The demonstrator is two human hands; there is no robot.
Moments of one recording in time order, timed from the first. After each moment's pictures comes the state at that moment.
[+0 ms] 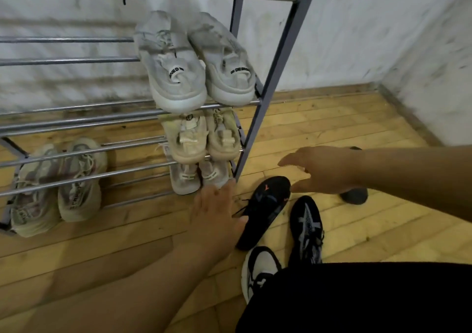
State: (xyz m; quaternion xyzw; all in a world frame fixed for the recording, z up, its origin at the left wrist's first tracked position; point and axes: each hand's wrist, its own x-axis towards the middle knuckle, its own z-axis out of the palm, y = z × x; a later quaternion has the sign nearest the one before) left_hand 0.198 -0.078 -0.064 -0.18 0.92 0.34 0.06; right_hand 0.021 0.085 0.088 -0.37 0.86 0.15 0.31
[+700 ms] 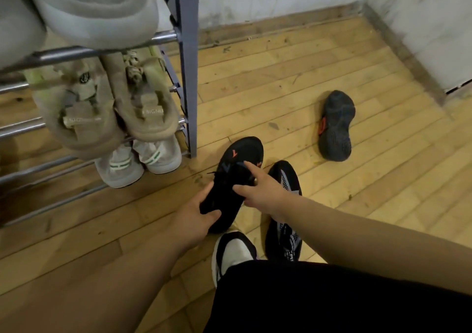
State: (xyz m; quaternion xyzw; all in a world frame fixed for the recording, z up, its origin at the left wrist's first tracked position) left_hand 0.140 -0.054 -0.173 -0.22 0.73 0.60 0.25; right_hand 0.034 0.128 -0.160 0.09 0.80 -0.43 0.41
